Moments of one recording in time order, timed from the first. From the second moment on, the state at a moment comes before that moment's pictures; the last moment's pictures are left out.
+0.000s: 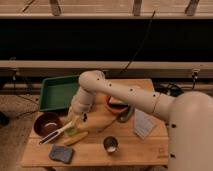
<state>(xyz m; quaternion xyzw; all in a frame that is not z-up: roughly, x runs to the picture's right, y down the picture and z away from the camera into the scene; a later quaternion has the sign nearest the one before) -0.171 0.171 0.731 -0.41 -0.35 -0.15 0.83</state>
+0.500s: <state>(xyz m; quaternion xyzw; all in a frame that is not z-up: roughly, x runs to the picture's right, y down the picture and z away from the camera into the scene) -0.186 0.181 0.743 -0.43 -0.34 -0.16 0.82</state>
